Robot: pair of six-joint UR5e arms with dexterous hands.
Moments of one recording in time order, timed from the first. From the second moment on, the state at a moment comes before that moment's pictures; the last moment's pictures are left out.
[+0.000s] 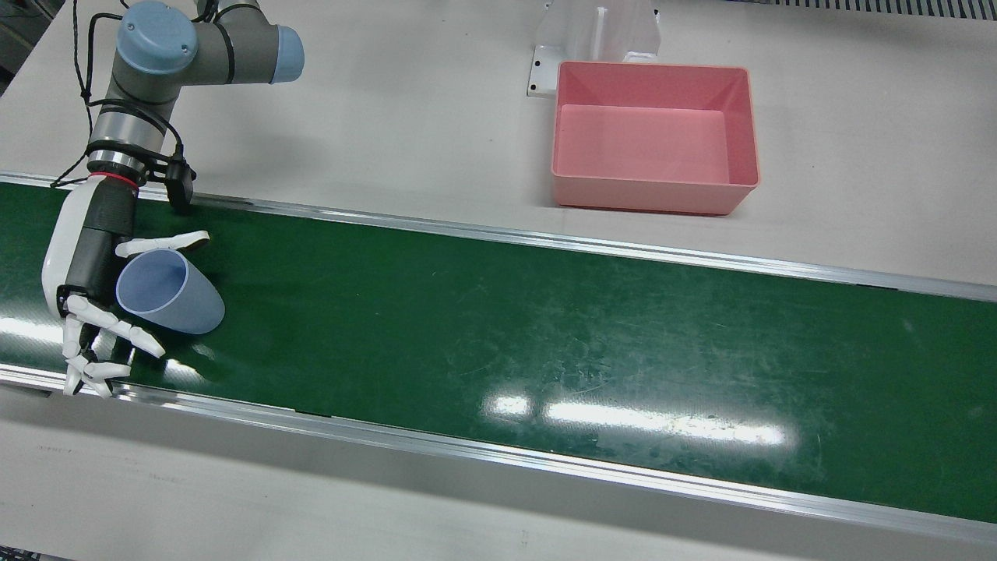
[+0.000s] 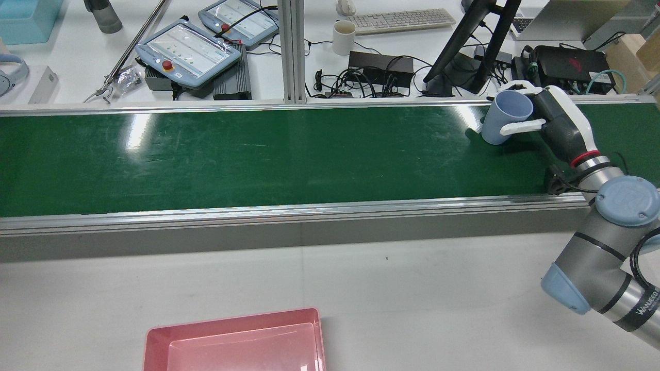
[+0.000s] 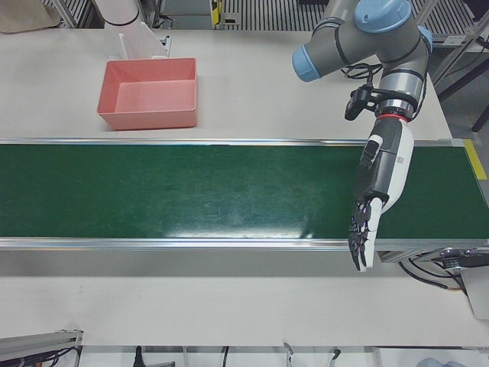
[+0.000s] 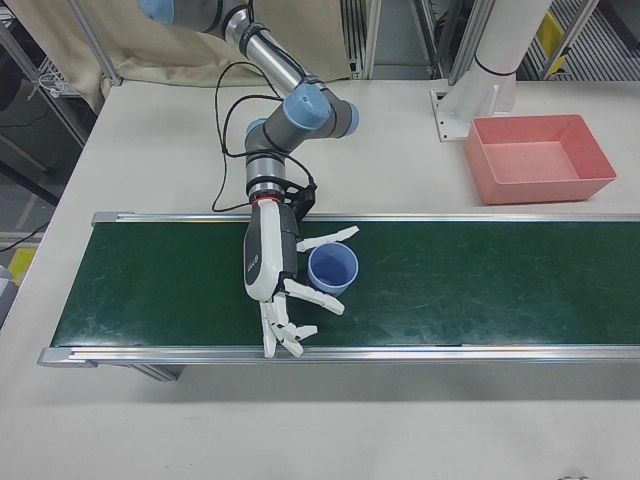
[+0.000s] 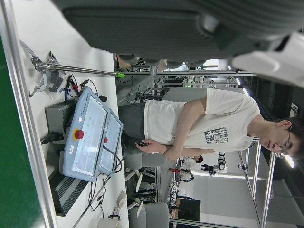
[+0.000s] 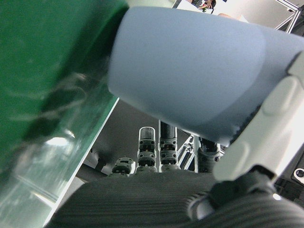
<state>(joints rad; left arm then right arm) -1.41 -1.77 -1.73 0.29 1.79 0.00 0.92 -1.41 1.77 -3.39 -0.98 -0.54</state>
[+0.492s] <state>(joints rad) -1.41 -1.77 -1.73 0.29 1.79 0.00 0.92 -1.42 1.79 -3.39 -0.97 -0.56</state>
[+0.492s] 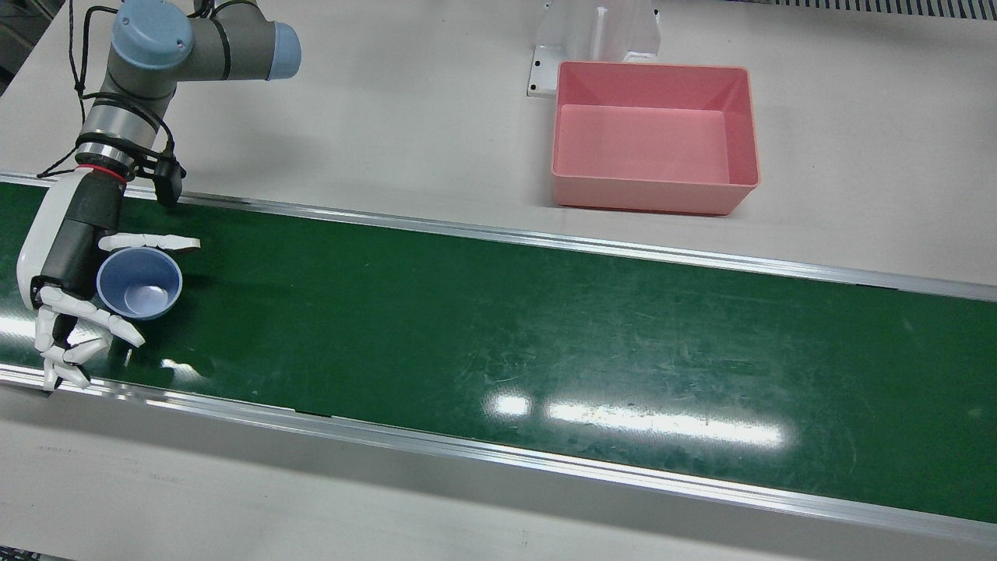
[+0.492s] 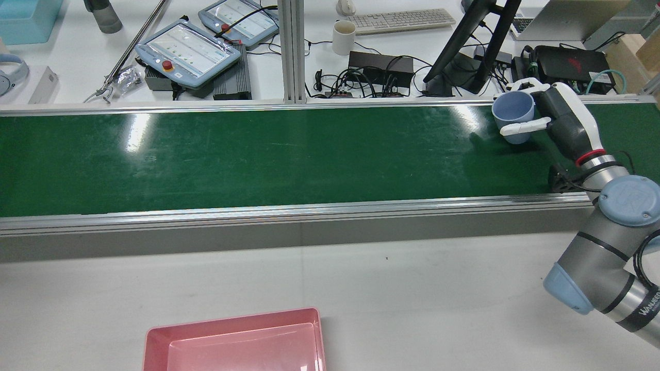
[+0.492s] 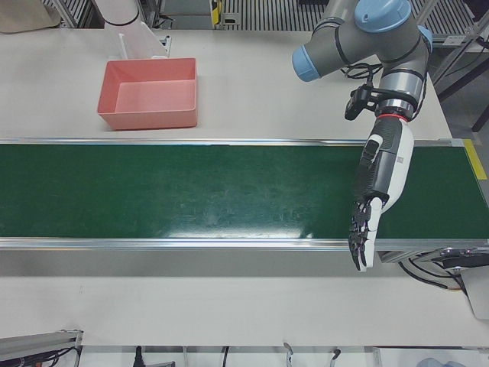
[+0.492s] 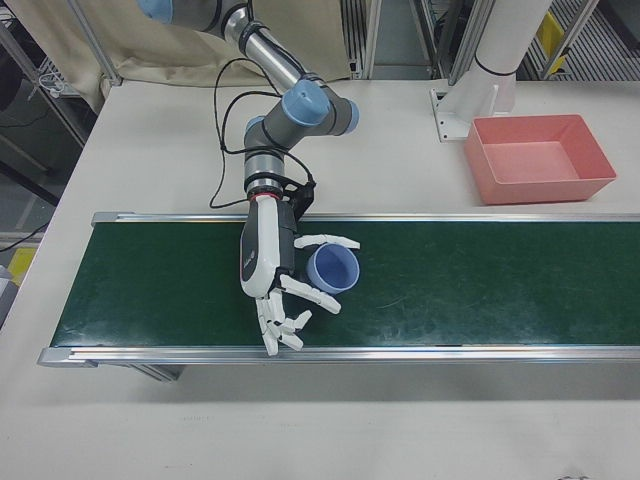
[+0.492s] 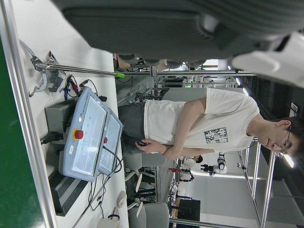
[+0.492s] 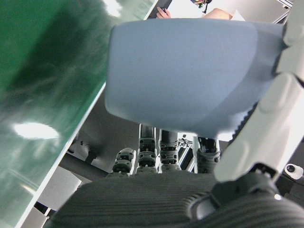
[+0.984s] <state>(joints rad) -1.41 -1.77 -1.73 0.29 1.79 0.00 0.92 -1.45 2.04 -3.47 -0.97 -0.62</state>
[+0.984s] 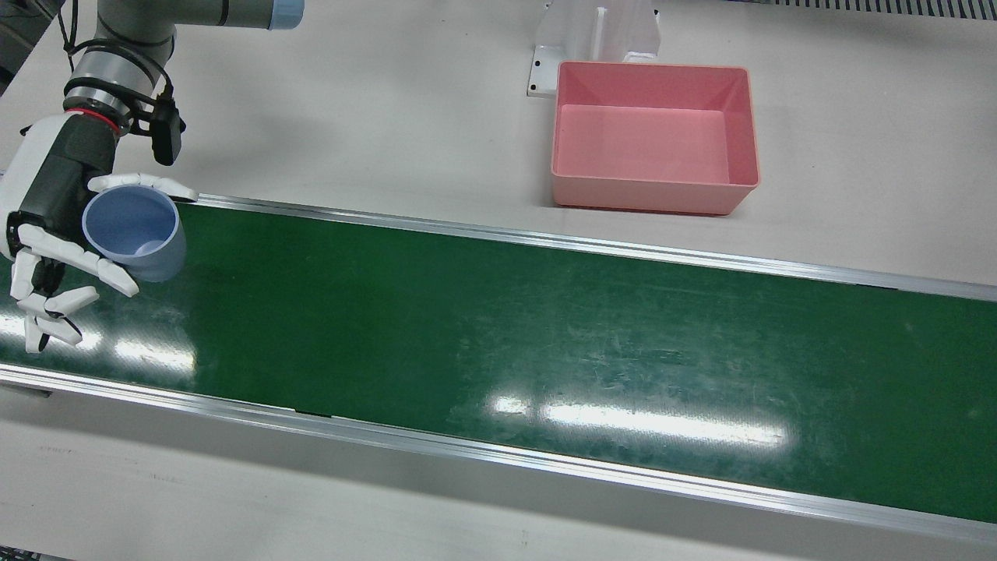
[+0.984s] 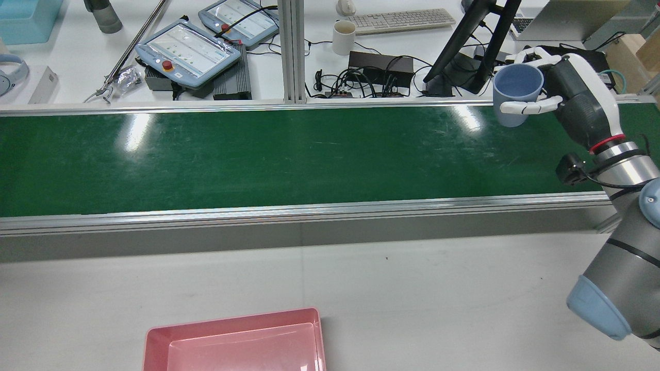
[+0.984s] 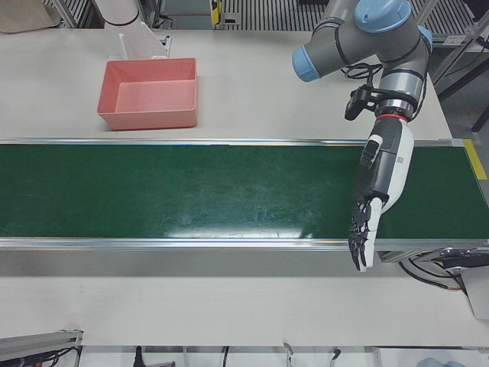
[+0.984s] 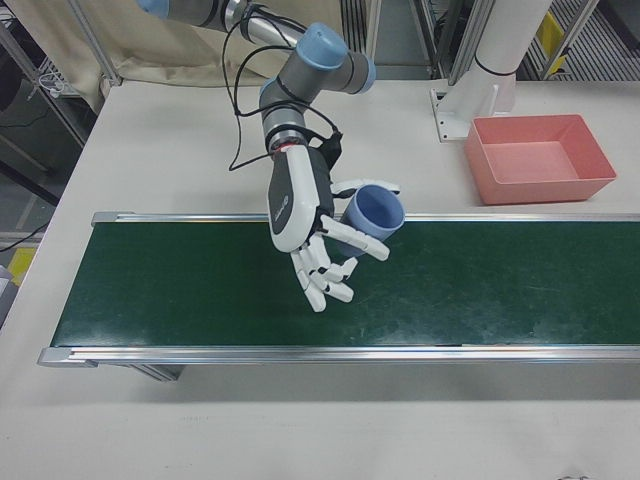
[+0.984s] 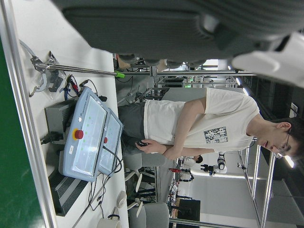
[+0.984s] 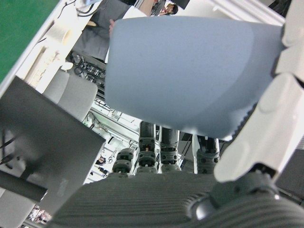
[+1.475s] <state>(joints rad) -1.41 -1.77 -1.73 0.29 1.79 0.00 0.63 -1.40 2.40 -3.59 -0.87 -0.81</state>
